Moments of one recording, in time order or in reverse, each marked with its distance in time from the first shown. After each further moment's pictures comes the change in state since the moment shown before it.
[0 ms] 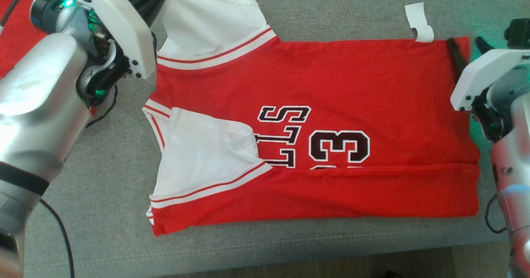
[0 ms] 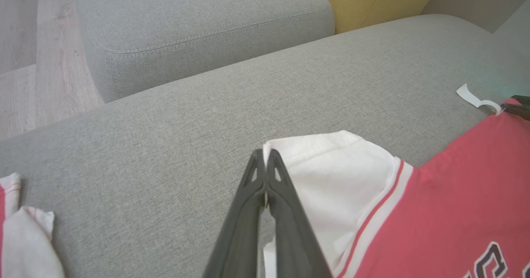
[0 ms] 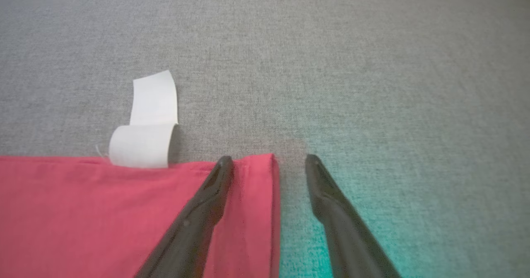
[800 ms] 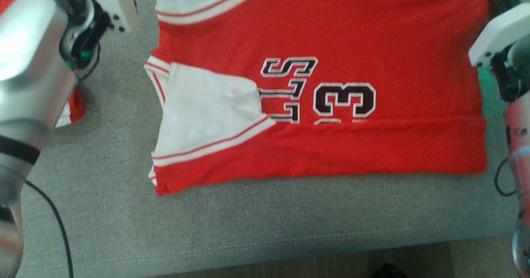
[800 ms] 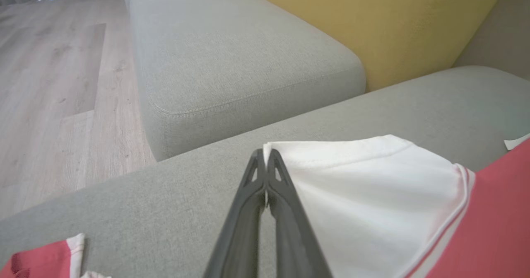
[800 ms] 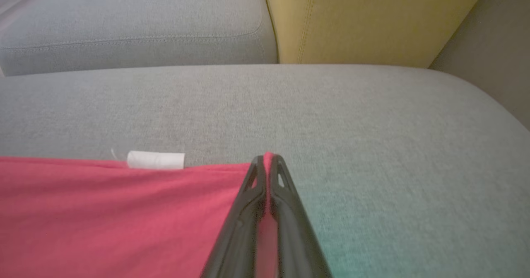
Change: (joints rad) left arm -0.117 -0.028 0.025 0.111 0.049 0.066 -0.151; right arm -0.170 -0.005 -0.039 0.103 -0.058 0.000 -0.177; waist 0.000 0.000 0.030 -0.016
